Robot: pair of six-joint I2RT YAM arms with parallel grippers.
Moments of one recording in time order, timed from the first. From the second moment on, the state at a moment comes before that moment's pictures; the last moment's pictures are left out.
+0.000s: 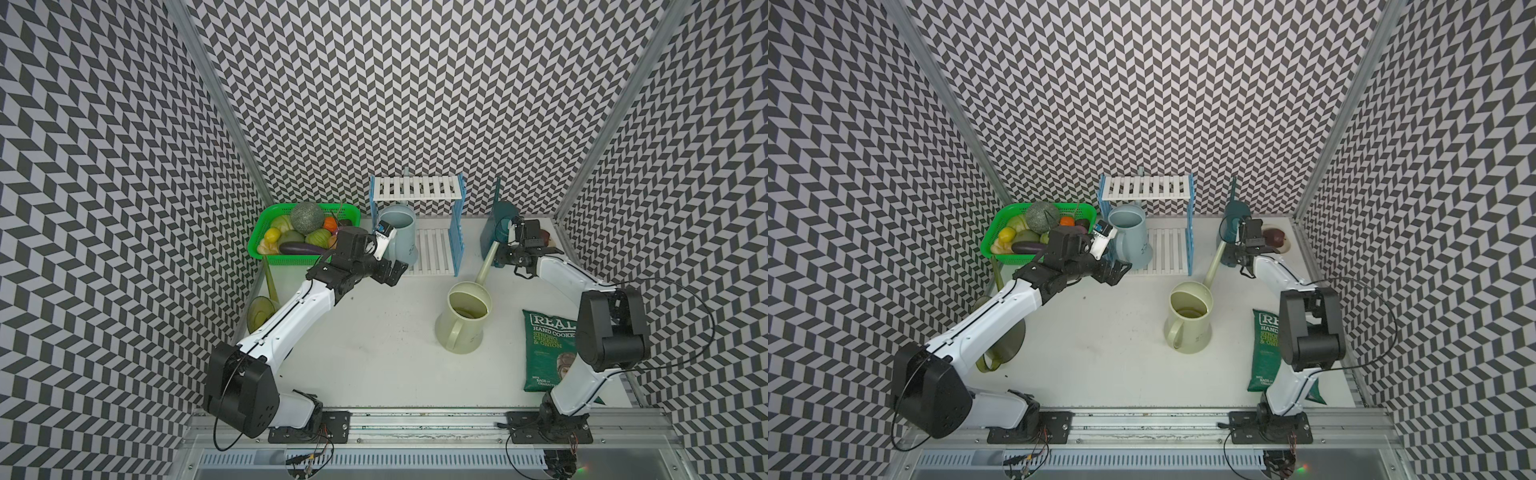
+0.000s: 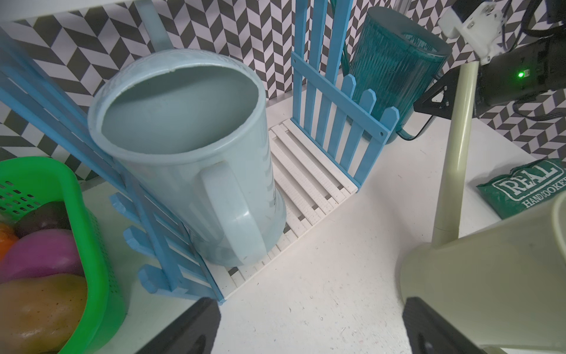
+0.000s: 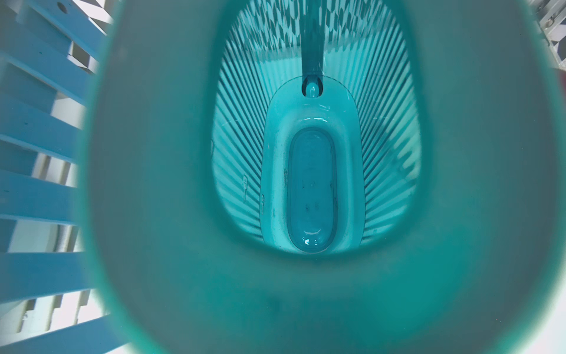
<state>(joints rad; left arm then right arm) -0.42 1.40 1.14 -0.33 0.27 0.09 0.08 1.76 1.25 -0.29 0.02 0.19</state>
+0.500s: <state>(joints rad) -0.38 1.40 1.14 -0.33 0.28 0.09 0.08 1.55 1.25 -0.43 0.07 0.18</state>
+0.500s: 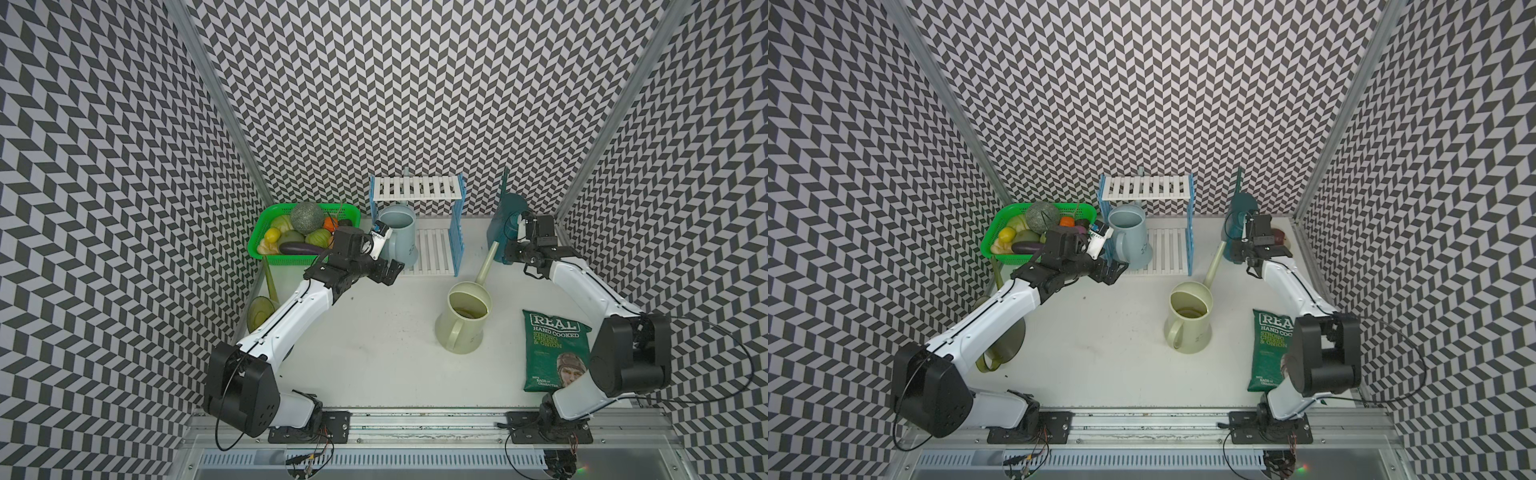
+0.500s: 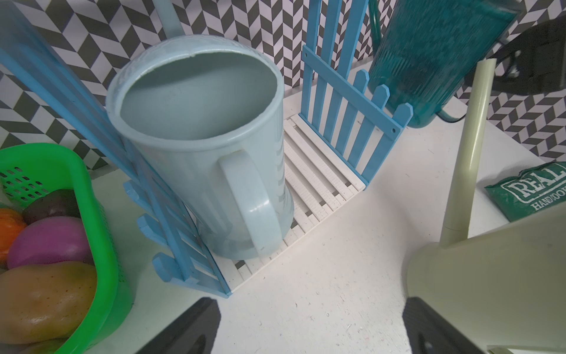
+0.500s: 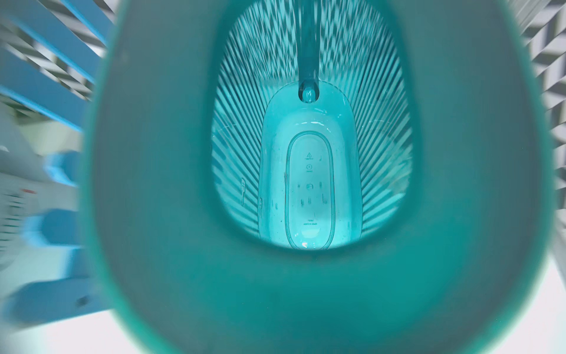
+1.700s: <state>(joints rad) -0.28 1.40 1.14 -0.25 0.13 -0.02 0.88 1.30 1.51 -0.77 0.32 0.41</state>
